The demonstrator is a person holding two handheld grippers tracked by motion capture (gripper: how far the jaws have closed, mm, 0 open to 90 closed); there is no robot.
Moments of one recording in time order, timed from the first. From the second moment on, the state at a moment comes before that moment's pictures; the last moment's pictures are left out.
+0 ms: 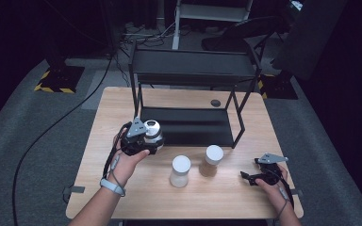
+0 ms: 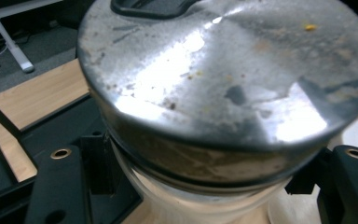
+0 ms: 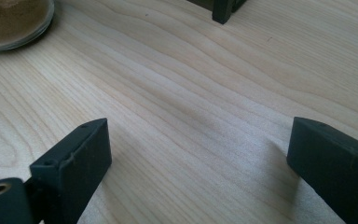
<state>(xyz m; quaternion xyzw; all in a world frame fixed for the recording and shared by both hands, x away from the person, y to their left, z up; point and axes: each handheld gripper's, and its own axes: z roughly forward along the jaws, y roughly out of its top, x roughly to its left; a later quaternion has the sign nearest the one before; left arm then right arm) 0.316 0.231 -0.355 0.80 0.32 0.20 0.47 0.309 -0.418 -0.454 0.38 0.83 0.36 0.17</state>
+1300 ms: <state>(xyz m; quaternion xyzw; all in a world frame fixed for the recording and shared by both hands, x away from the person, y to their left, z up) 0.417 0.183 -0.388 0.81 0.36 0.20 0.42 0.307 -0.415 -0.454 0.39 0.83 0.36 0.17</state>
